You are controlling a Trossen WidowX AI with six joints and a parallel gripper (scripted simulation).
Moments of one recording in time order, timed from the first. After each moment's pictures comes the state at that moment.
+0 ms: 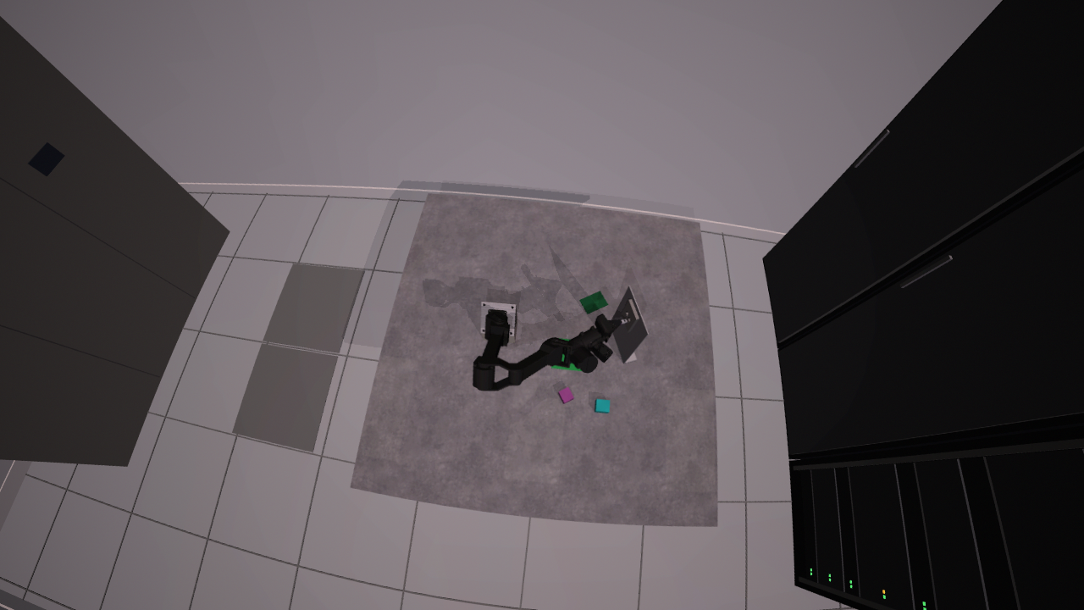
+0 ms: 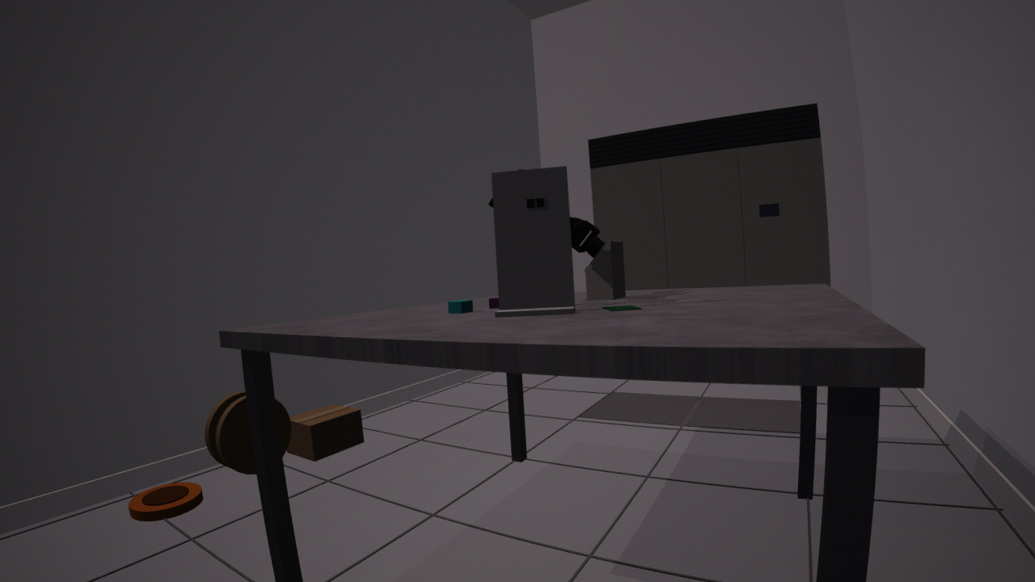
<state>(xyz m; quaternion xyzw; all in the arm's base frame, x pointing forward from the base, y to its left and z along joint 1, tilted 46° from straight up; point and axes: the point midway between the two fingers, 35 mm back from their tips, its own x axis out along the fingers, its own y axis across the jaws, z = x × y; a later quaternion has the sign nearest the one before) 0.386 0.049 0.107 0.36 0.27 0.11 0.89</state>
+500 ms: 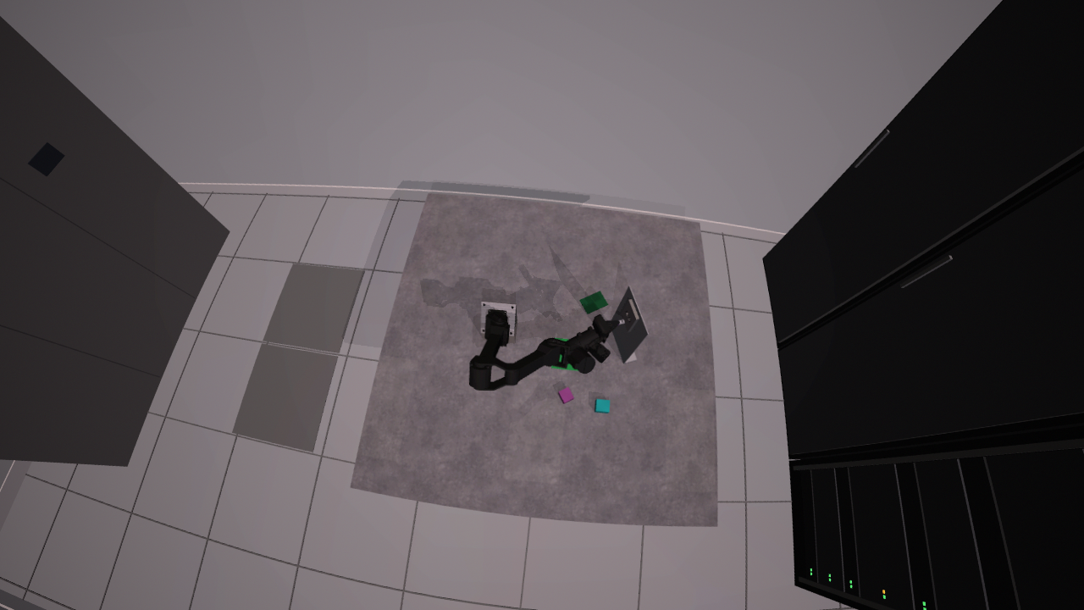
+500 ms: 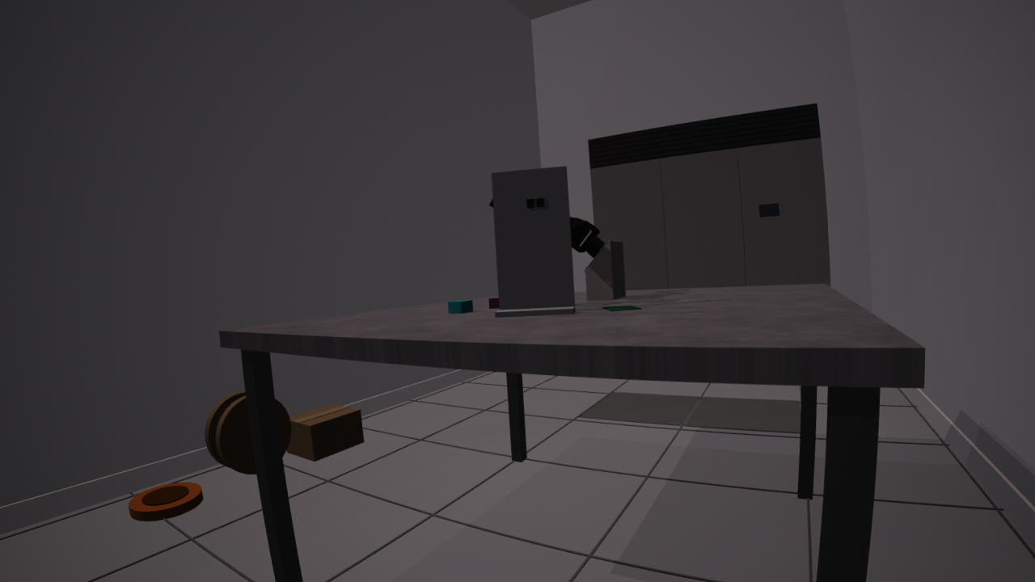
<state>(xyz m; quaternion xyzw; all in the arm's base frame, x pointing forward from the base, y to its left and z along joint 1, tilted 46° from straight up) 0.378 0.048 0.108 0.36 0.27 0.11 0.89</state>
